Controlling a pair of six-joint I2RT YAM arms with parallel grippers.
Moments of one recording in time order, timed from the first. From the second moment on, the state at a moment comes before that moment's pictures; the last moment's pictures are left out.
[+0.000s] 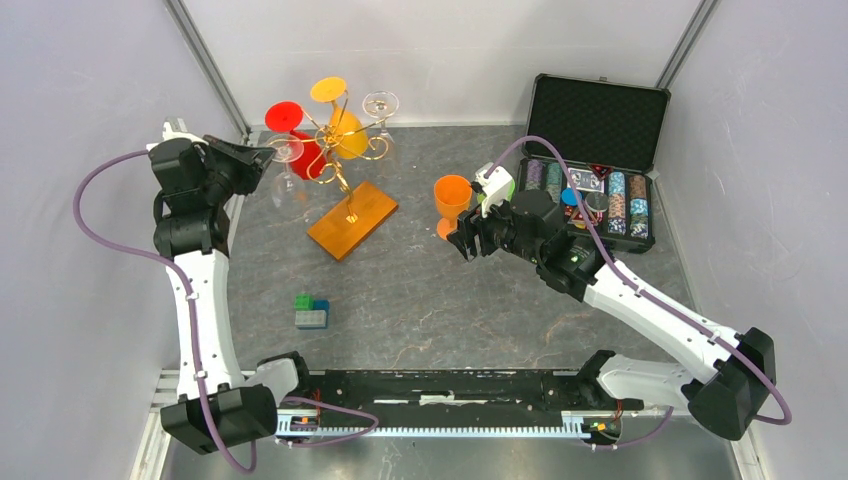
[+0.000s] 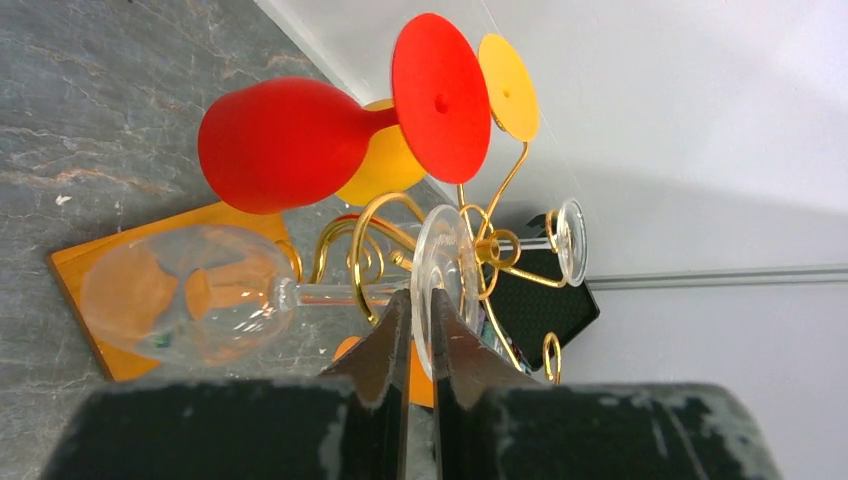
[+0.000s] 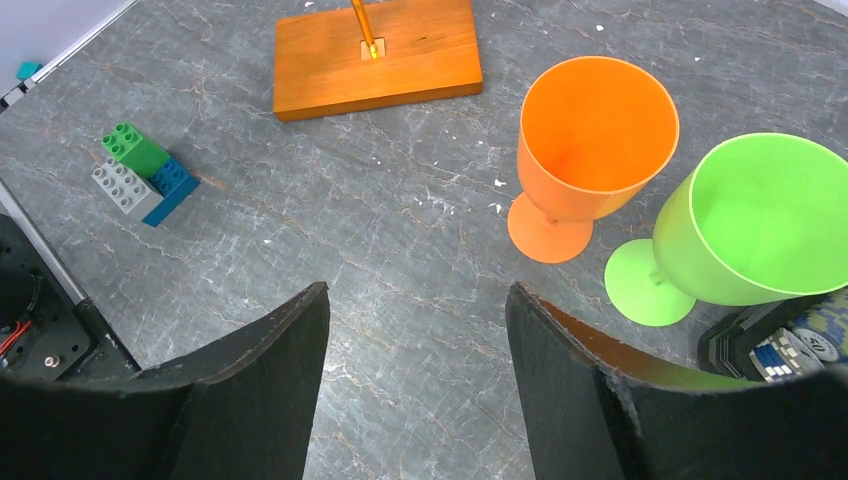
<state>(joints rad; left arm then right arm) 0.27 1.09 1.31 -0.50 0.36 -0.91 0.76 1.14 0.97 -0.19 -0.04 0.10</state>
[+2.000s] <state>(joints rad) 0.27 1.04 1.32 -0.48 0.24 -0.96 0.76 1.14 0.95 -0.18 -0.04 0.10</state>
